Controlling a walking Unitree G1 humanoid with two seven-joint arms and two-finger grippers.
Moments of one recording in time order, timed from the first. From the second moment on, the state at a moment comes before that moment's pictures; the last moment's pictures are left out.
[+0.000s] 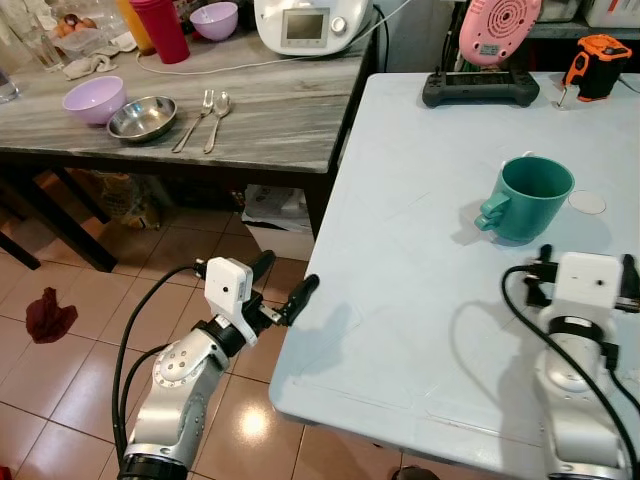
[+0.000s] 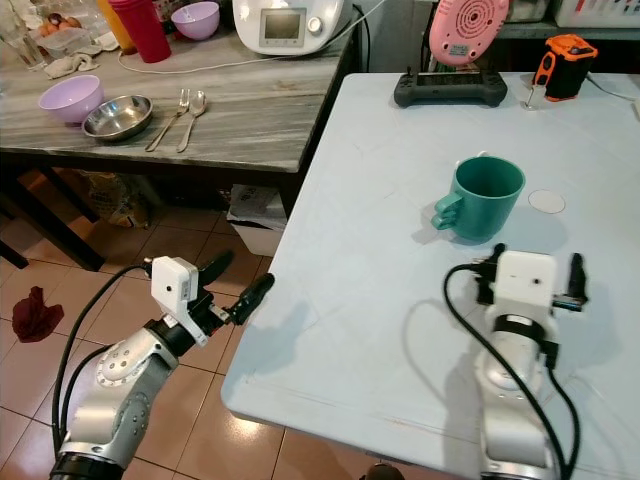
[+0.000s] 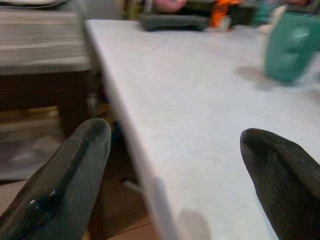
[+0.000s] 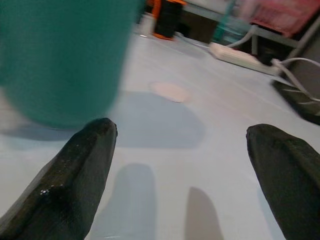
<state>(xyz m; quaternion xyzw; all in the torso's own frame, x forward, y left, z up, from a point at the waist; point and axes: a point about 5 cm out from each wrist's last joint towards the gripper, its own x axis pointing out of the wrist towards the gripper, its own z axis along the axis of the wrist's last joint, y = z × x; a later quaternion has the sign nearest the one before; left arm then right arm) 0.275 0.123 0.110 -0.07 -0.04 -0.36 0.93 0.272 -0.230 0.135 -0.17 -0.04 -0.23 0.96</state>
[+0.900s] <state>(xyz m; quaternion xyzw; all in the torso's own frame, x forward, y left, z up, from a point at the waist) 0.266 0.108 0.113 -0.09 -0.02 -0.41 0.91 0.302 -0.175 0.154 -0.16 -0.08 -0.13 0.97</state>
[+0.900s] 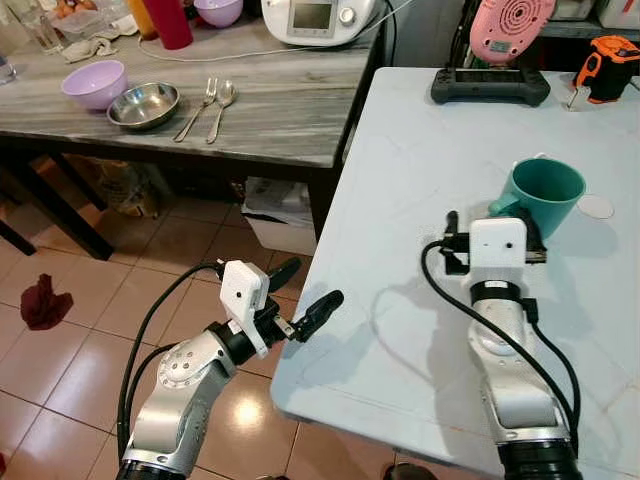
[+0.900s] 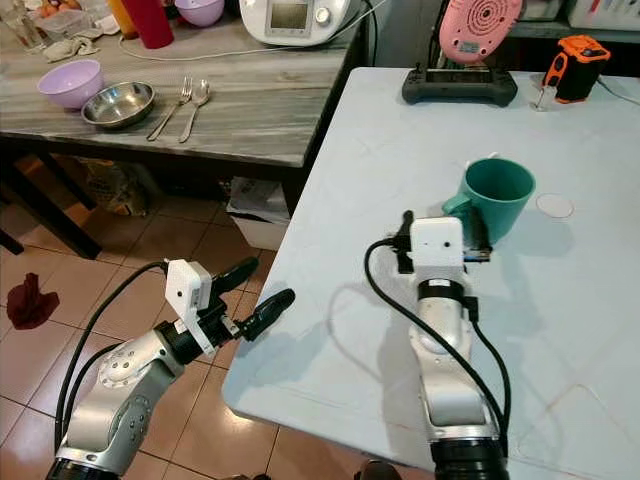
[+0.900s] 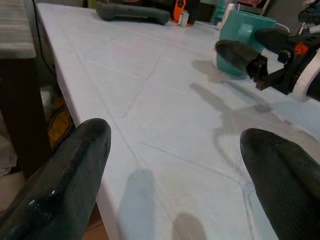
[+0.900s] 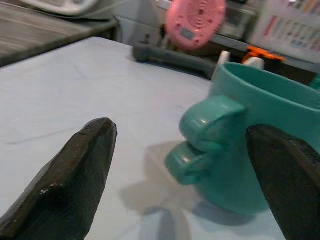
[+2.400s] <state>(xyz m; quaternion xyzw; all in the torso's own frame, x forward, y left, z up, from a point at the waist) 0.262 0.102 0.116 -0.10 -0.01 -0.45 0.89 0.303 -0.213 0.162 -0.18 -0.08 -0.21 0.96</state>
